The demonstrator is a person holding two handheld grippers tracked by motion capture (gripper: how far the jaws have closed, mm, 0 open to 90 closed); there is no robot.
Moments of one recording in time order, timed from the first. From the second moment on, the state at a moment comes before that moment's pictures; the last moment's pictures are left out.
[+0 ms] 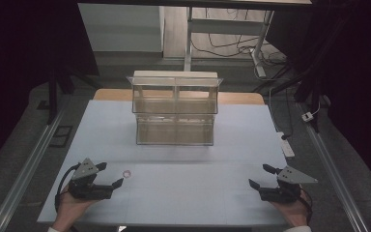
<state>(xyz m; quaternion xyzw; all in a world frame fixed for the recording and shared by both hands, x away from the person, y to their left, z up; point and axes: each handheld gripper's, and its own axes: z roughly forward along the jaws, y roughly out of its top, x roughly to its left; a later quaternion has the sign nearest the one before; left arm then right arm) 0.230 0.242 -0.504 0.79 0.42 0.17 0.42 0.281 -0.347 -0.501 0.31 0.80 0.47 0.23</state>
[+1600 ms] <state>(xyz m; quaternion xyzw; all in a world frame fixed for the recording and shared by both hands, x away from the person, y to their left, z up) 0.251 0.226 -0.458 0.83 0.39 0.15 0.36 0.279 -0.339 -0.503 0.31 0.81 0.45 0.22</state>
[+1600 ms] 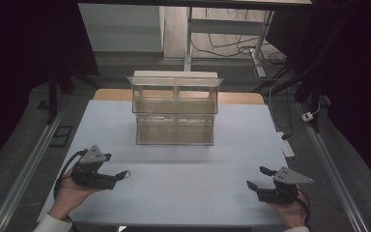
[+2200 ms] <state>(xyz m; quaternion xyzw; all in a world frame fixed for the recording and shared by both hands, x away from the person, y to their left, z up) 0.284 0.213 -0.459 0.86 0.39 0.12 0.31 0.279 -0.340 -0.505 0.31 0.81 0.44 0.22</state>
